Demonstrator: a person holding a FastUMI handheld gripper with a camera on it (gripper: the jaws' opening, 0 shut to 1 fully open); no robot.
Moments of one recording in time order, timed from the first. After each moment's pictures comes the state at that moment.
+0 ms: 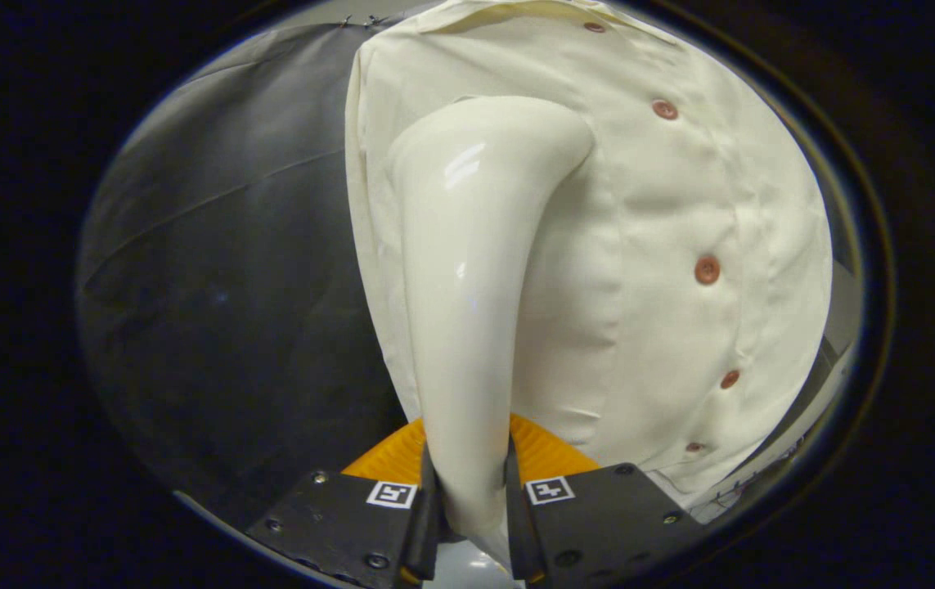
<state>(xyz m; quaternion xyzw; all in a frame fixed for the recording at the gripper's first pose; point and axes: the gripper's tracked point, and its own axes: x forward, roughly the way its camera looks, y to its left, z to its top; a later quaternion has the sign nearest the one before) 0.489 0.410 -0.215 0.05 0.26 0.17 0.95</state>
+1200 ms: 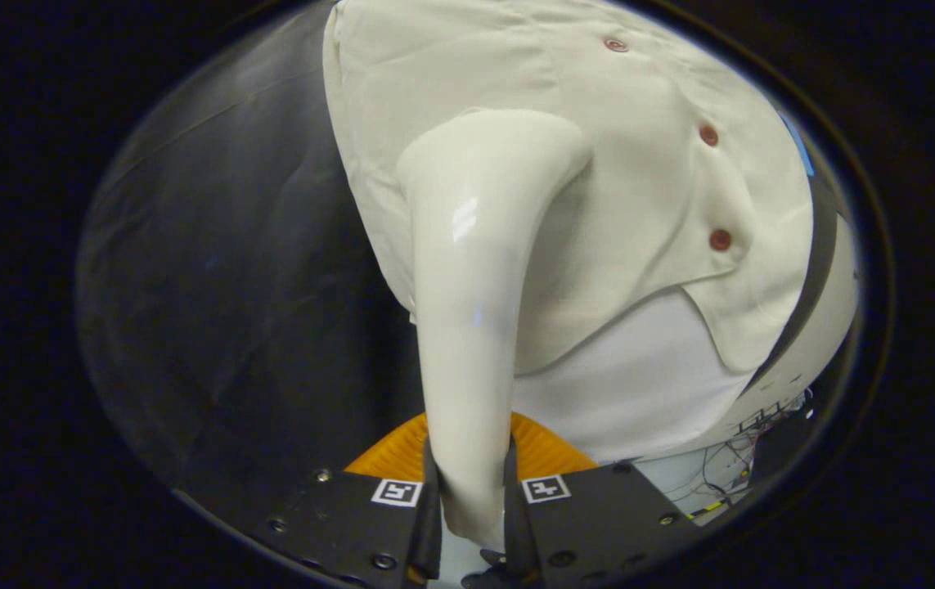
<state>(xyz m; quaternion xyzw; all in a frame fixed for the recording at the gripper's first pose) 0.397 0.386 -0.326 0.06 0.39 0.15 0.91</state>
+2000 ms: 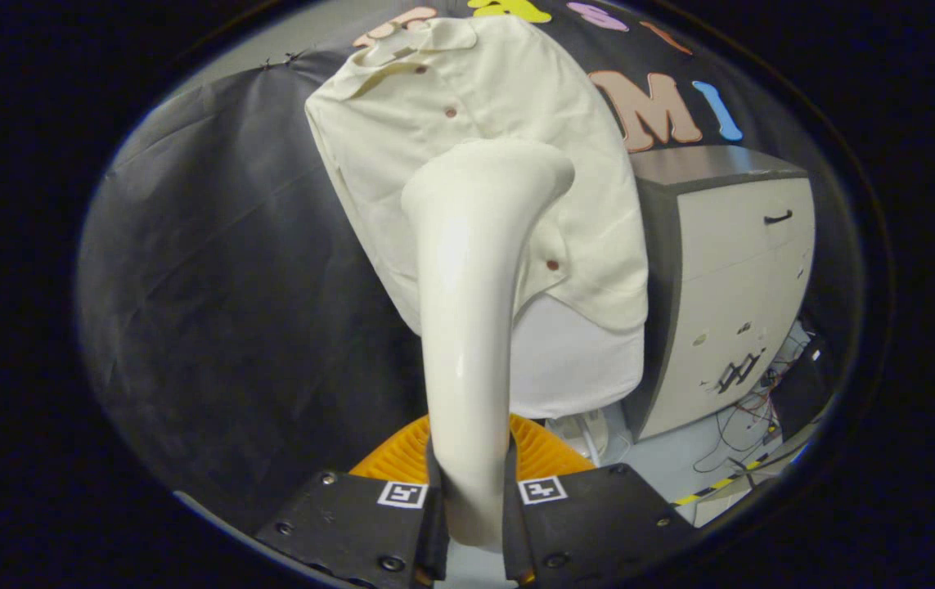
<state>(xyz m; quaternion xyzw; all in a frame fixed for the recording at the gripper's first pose) 0.352 0.355 -0.240 0.15 0.30 0.11 0.93</state>
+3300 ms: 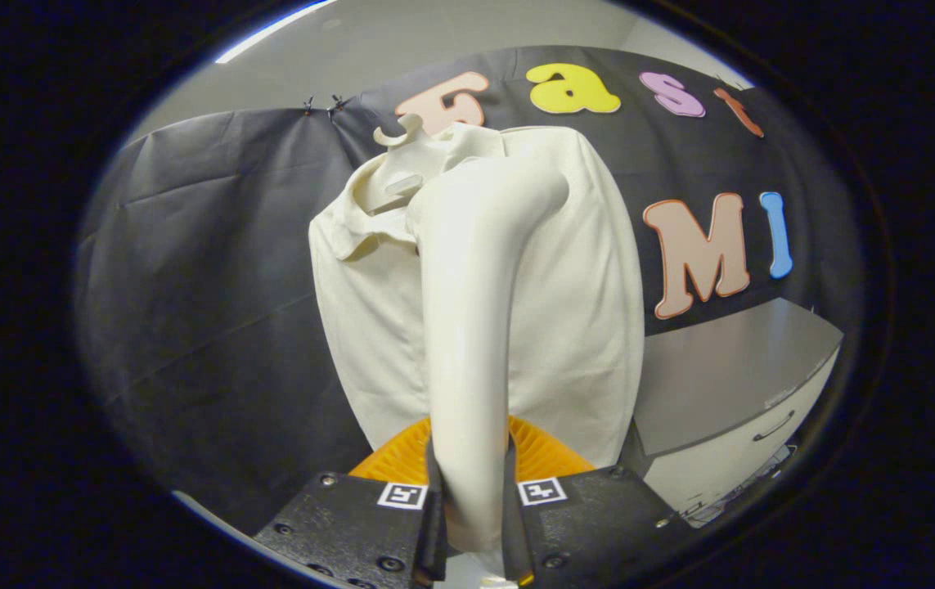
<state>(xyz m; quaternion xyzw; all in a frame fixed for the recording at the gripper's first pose) 0.546 0.306 -0.099 0.09 0.14 0.17 0.97</state>
